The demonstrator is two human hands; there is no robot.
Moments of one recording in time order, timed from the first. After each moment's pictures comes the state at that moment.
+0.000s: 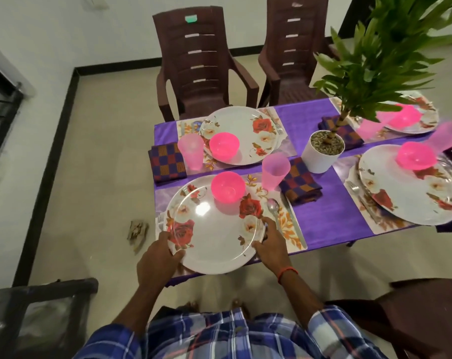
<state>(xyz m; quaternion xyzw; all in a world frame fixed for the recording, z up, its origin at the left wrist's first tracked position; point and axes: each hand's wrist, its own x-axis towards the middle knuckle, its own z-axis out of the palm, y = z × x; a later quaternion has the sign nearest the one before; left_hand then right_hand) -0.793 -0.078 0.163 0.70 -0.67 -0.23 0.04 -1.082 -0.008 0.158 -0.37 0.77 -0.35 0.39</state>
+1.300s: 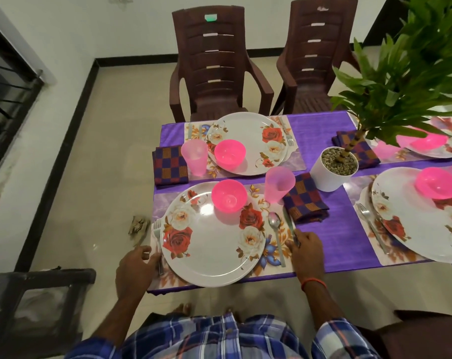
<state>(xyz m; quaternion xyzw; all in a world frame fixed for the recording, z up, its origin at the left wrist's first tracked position) -0.771 -0.085 0.136 0.79 -0.56 -0.23 0.13 -1.195 -0.018 0.110 -0.44 0.86 -0.19 0.17</state>
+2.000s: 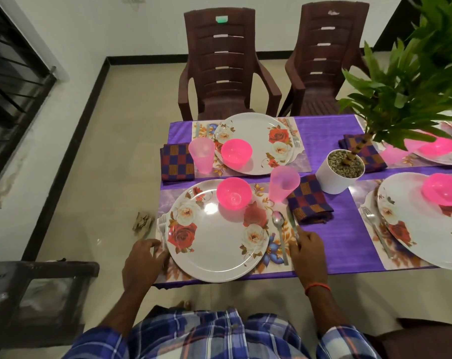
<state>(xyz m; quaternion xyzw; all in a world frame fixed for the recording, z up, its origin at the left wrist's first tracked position) -0.776 -0.079 0.145 0.76 -0.59 -0.23 0.12 -1.187 -0.014 0.123 -0.51 0.82 -0.22 0.13</state>
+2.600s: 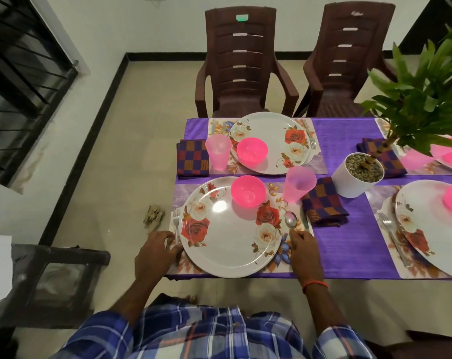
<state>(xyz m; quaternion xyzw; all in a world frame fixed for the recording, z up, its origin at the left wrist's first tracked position) -0.771 -0.079 0.146 0.75 -0.62 -0.22 0.09 -1.158 -0.024 0.121 -0.58 0.77 -0.20 0.17</state>
